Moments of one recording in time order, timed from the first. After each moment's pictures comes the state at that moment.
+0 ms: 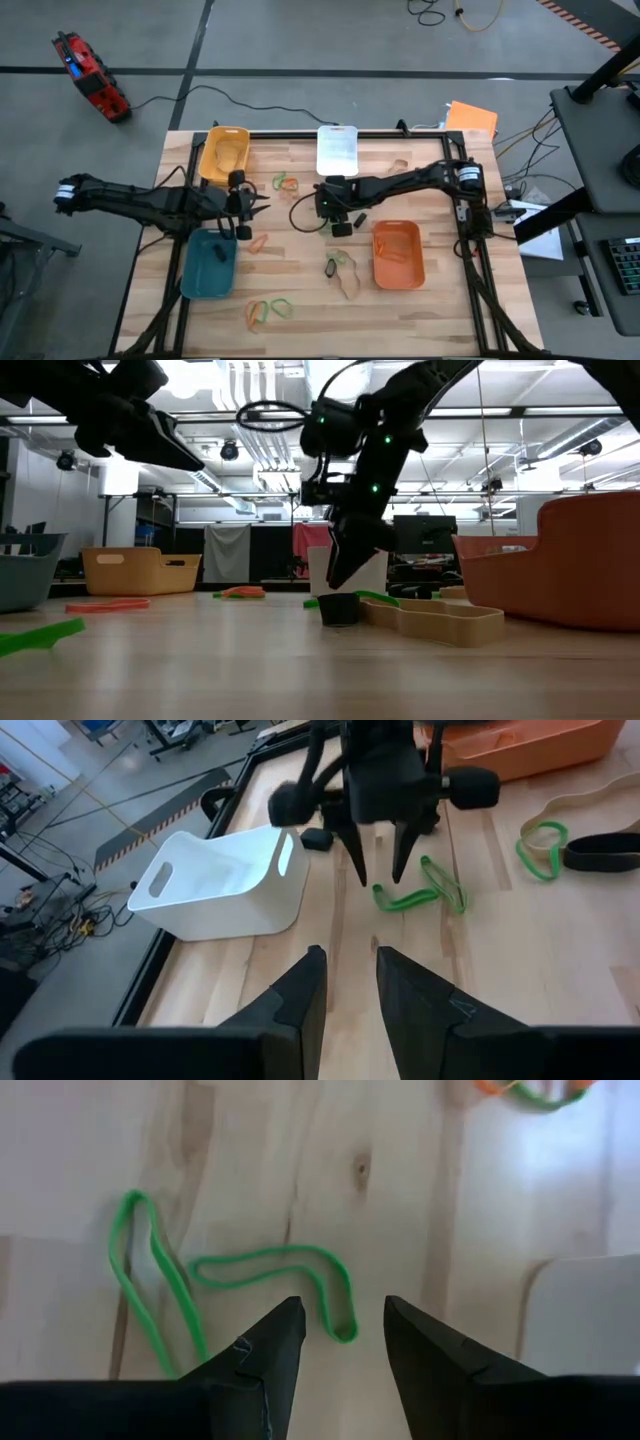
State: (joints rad) left arm -0.08 0.75 0.47 -0.20 -0.38 0.22; right arm -0.10 2.03 1.37 -0.47 0.13 -0.31
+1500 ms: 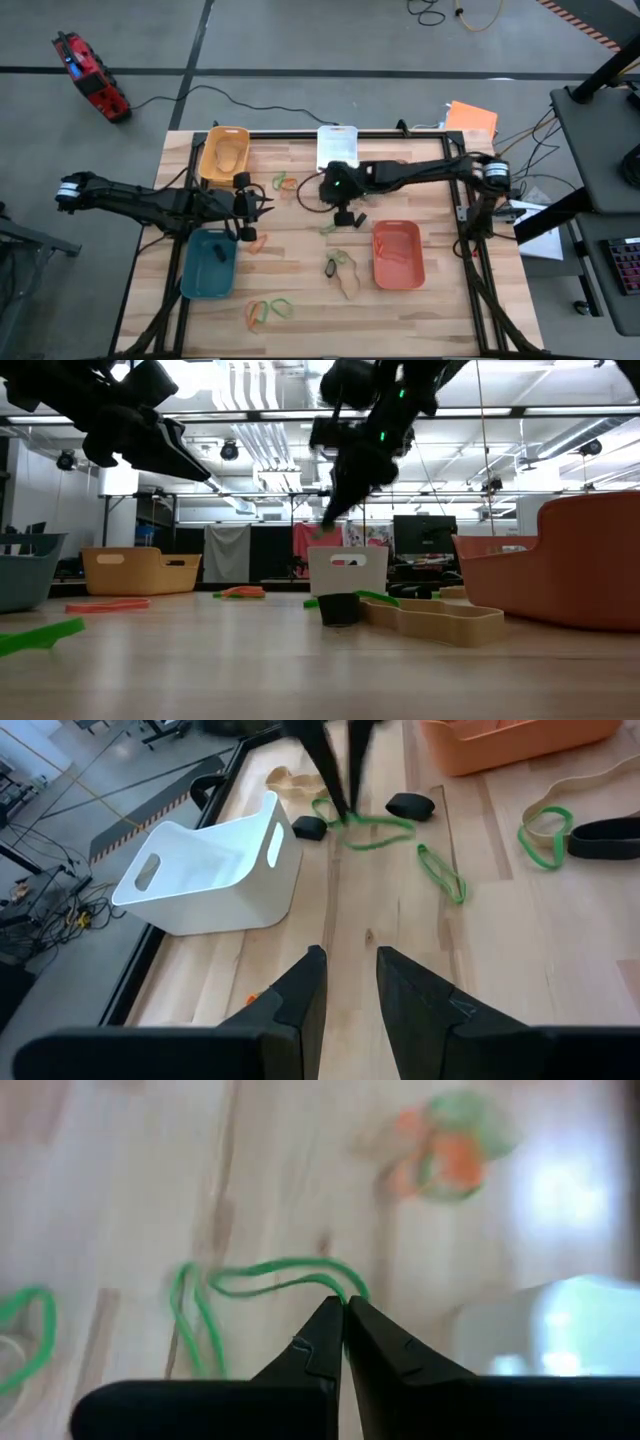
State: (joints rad) left arm -0.08 0.83 0.47 -0.16 -0.38 0.22; right arm -0.15 1.82 1.37 -0.46 0.02 -0.33
